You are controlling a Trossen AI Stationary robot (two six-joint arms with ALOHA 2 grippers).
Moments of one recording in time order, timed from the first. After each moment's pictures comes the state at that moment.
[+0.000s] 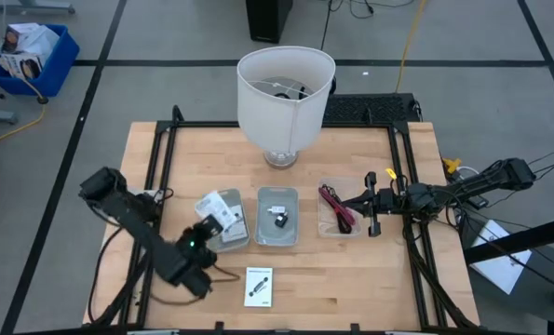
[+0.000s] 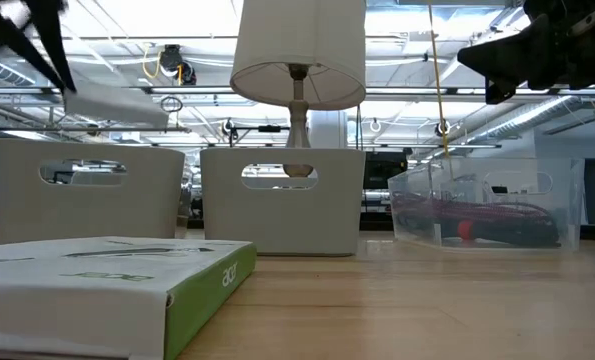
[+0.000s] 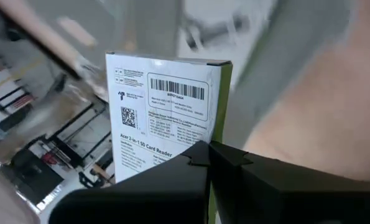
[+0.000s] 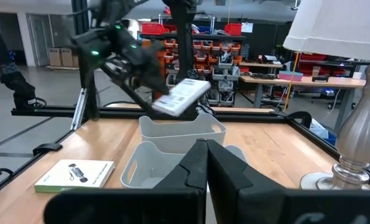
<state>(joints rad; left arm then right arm) -0.76 1.70 1.28 -1.57 -0.66 0.06 0.24 0.54 0.07 0.53 0.26 -0.04</state>
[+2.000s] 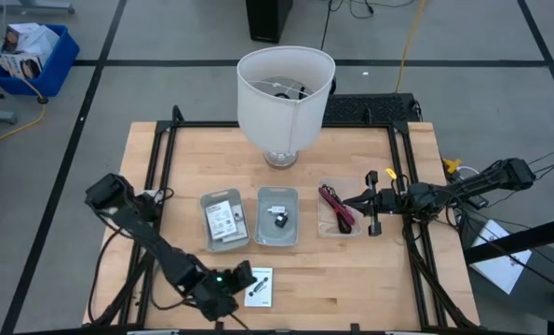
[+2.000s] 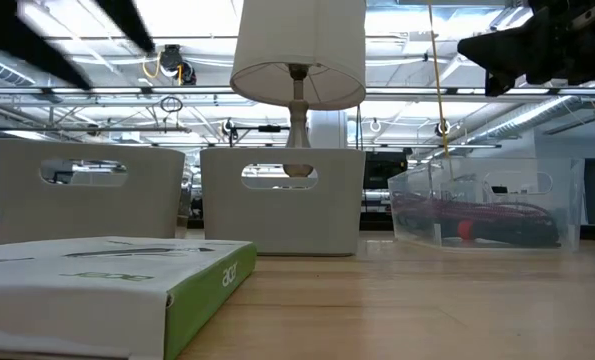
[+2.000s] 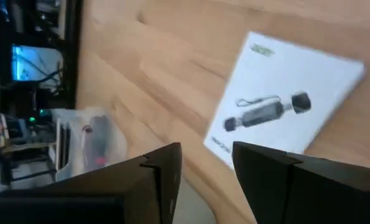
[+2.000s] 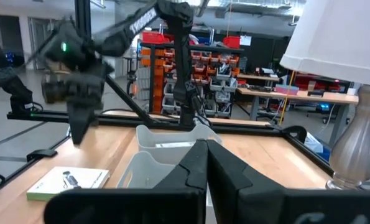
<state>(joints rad) -0.77 1.76 1.11 -0.29 -0.56 0.66 0.24 0.54 0.07 0.57 0.26 -0.09</state>
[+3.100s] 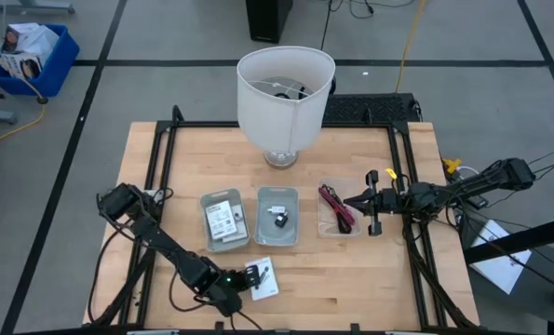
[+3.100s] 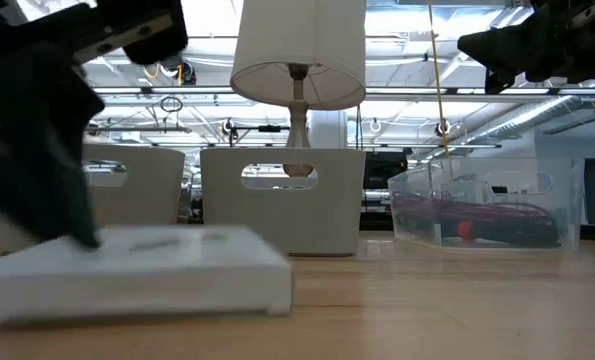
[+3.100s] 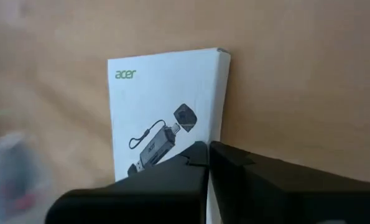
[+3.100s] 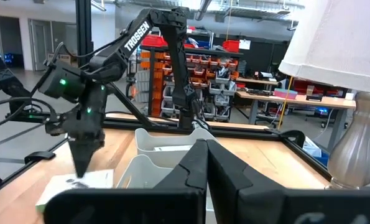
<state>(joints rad) -0.72 1.90 1.10 -0.27 -0.37 0.76 0.24 0.54 0.07 0.59 0.26 -0.11</state>
